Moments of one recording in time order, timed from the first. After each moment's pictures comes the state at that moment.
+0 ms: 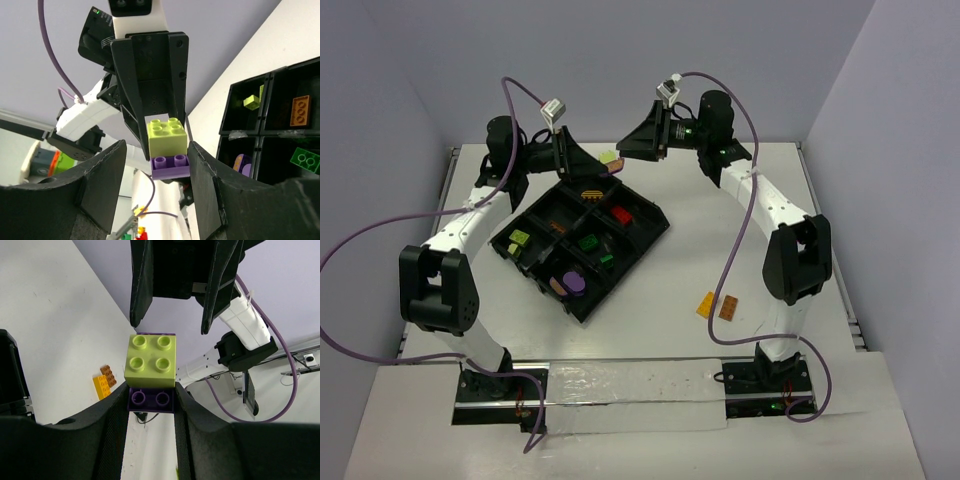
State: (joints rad) left arm -0.22 1.67 1.34 0.31 1.18 -1.01; right arm 0.35 1.87 1.69 0.22 -1.08 1.04
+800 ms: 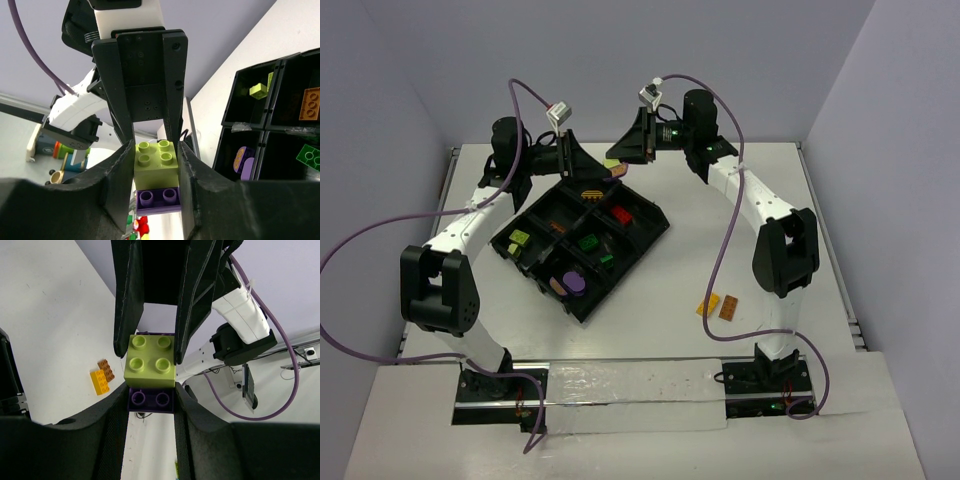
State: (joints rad) left arm -0.24 1.66 1.34 0.27 1.19 -0.99; right arm 0.39 1.95 1.78 0.13 -1.13 0.99
